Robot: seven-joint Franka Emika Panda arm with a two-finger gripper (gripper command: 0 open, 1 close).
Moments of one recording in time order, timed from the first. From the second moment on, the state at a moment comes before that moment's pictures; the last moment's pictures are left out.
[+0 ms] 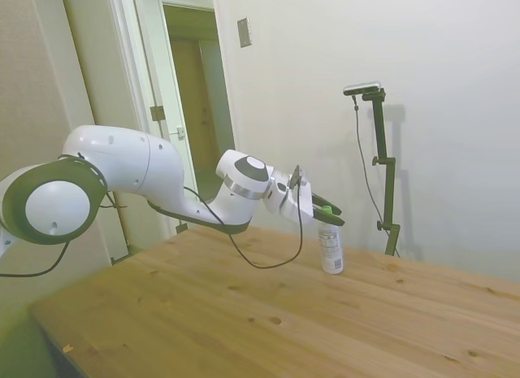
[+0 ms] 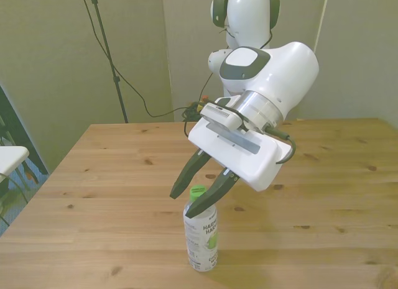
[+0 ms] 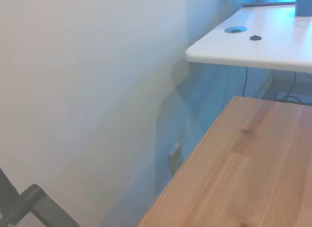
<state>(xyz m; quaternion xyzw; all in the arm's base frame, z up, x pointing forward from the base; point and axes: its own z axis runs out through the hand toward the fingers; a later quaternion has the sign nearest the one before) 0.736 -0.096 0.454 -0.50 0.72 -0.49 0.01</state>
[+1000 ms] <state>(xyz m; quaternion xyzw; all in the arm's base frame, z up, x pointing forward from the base) 0.538 -0.046 0.492 -0.77 0.60 -0.23 0.01</state>
